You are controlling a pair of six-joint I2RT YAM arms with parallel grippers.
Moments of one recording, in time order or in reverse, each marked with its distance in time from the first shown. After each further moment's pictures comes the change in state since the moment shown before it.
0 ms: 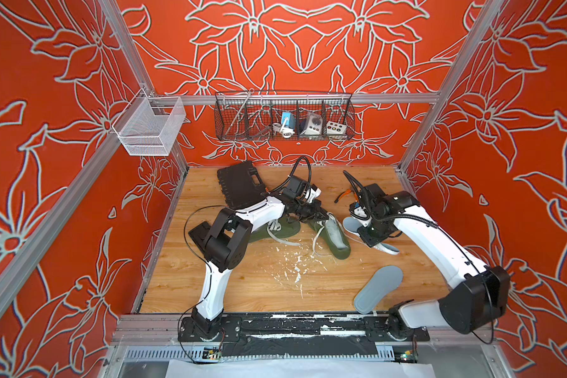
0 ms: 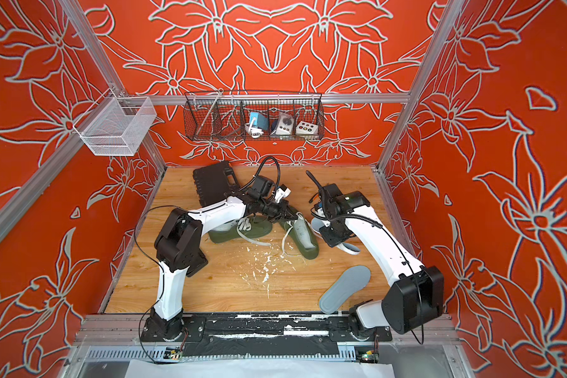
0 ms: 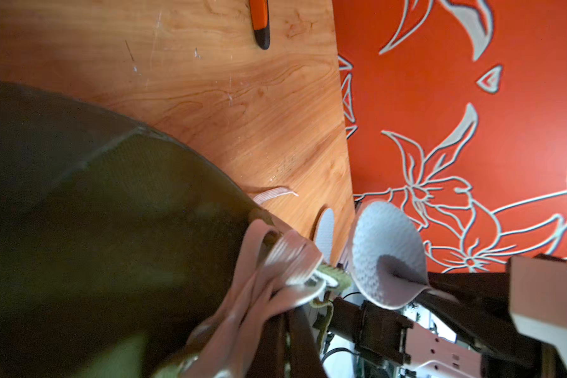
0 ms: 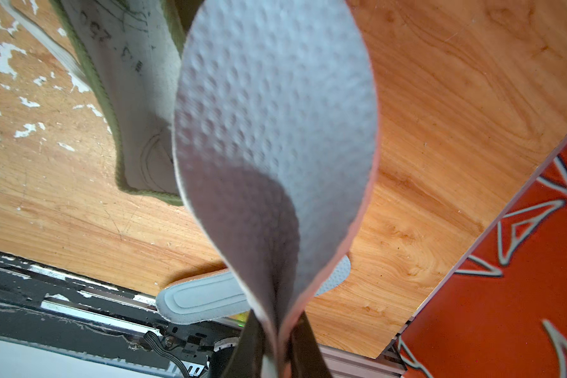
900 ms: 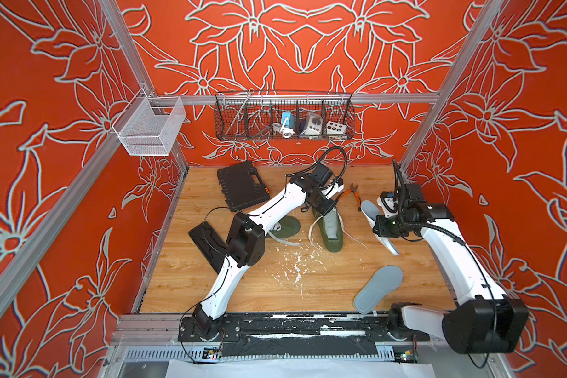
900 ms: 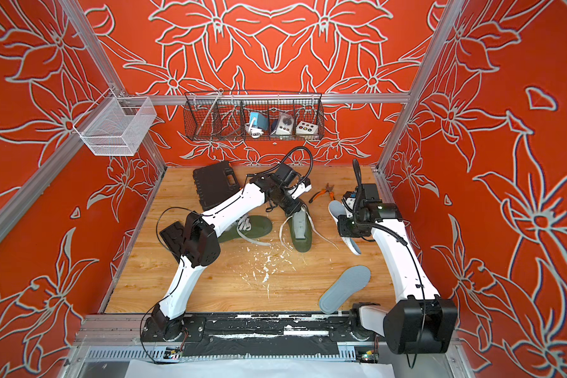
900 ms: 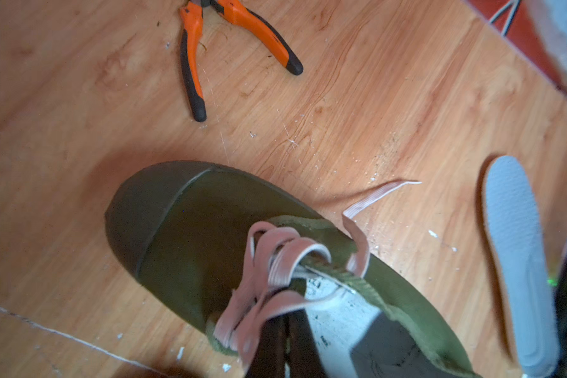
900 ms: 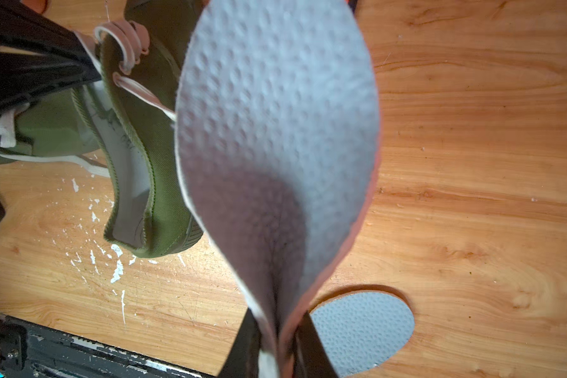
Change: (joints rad) left arm -0.103 0.237 0.695 -0.724 -0.487 0.802; right arm -0.325 -0.152 -0.135 0.245 -0.313 0.167
